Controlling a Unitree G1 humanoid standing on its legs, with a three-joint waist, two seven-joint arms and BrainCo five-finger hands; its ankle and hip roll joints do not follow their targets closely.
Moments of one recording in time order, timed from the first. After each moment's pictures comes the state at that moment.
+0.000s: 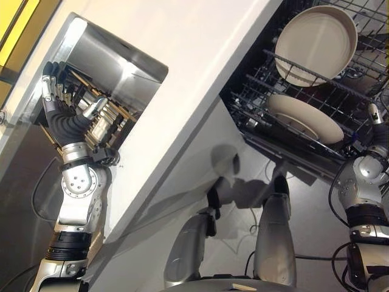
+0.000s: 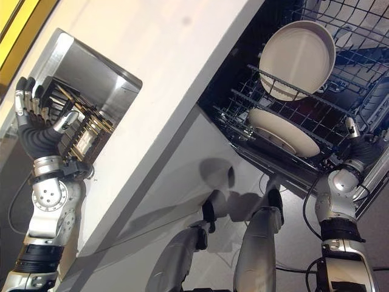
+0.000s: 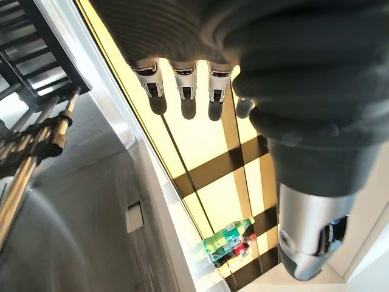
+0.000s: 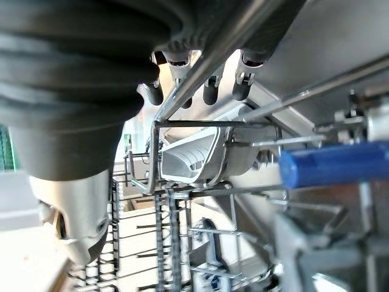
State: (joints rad) left arm -0.19 0.53 0.06 -0.09 -0.34 -0.37 0.45; right arm -0.42 -0.59 -0.17 0.57 0.74 -0.42 -0.37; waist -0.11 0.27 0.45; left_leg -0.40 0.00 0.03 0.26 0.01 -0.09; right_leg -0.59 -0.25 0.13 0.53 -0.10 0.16
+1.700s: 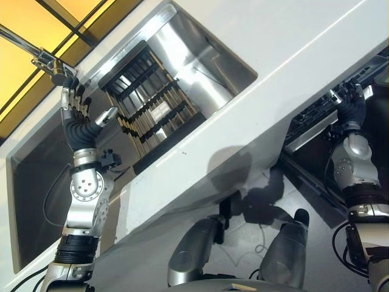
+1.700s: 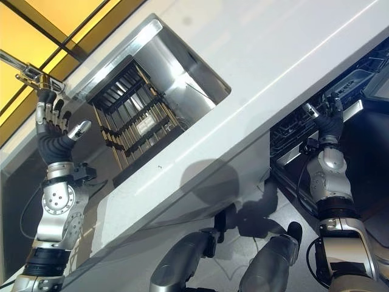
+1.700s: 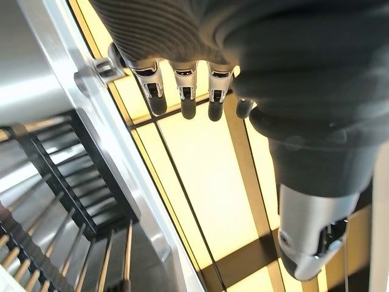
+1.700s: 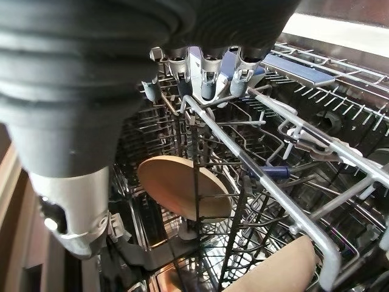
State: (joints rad) left arm -0.18 0.48 0.04 -0.07 -0.41 -0.34 0.38; right arm -0.60 -0.65 0.00 0.61 0.62 -0.19 -0.16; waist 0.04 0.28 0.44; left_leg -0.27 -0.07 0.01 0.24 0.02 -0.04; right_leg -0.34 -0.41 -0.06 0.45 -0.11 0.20
